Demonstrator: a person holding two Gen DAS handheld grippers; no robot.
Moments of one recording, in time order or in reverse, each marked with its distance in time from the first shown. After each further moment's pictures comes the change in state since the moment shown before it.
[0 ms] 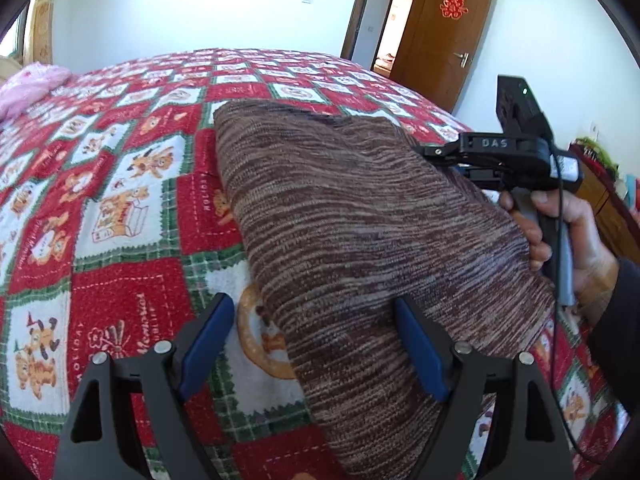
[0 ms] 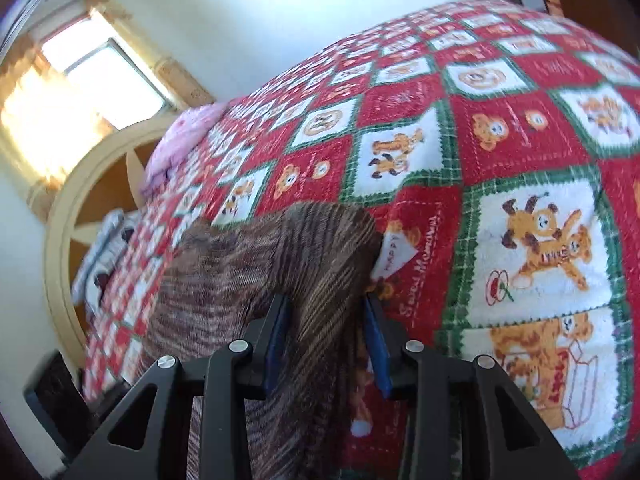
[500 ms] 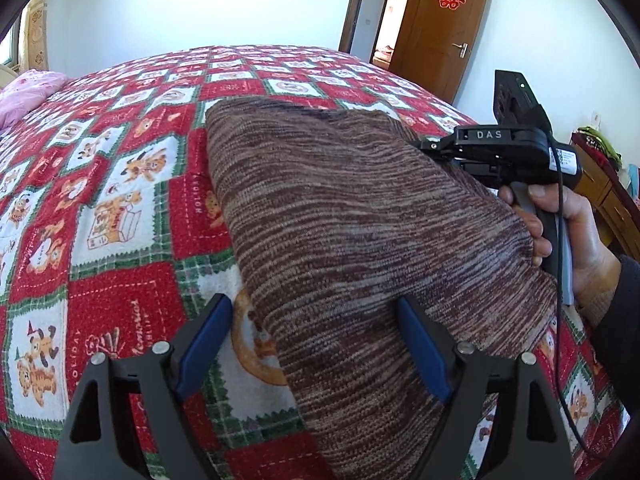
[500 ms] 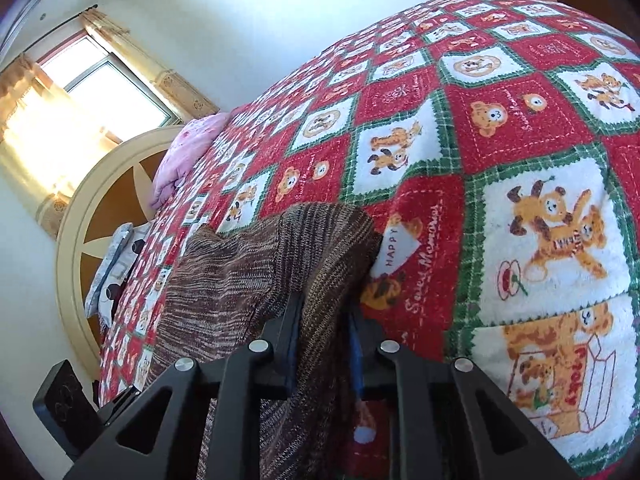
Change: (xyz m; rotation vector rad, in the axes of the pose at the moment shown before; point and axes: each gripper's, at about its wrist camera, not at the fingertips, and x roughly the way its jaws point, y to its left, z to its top) left arm 0.005 -0.009 0.003 0.036 0.029 0.030; right arm 0.003 -0.001 -0.004 -0.006 0.012 0.029
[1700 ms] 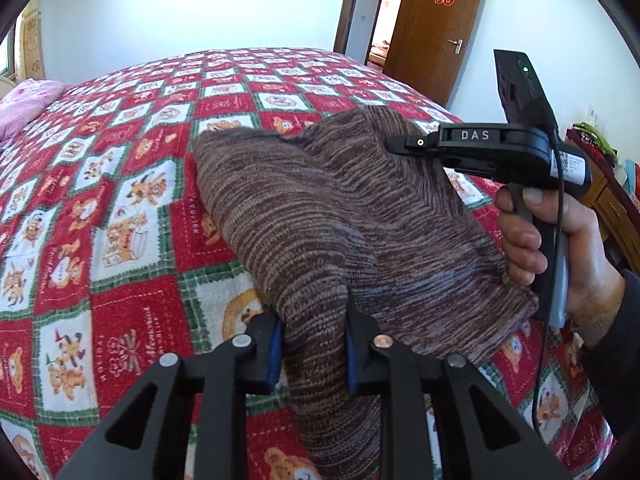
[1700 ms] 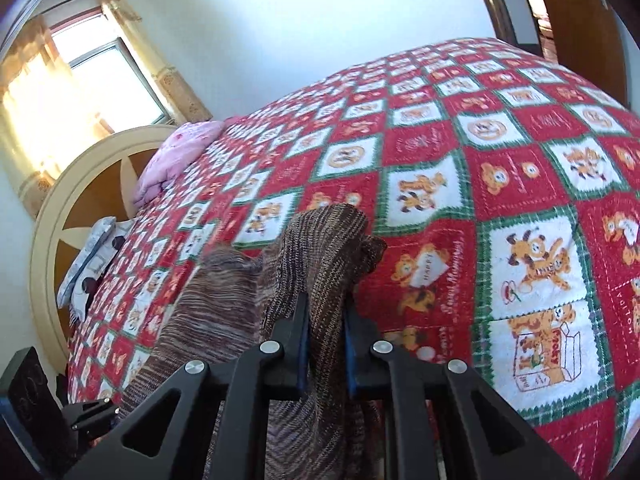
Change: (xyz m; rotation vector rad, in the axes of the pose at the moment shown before) left arm -0.032 -0.015 0.017 0.016 0.010 0.008; right arm -0.036 0.075 -0.007 -0.142 -0.097 -0.128
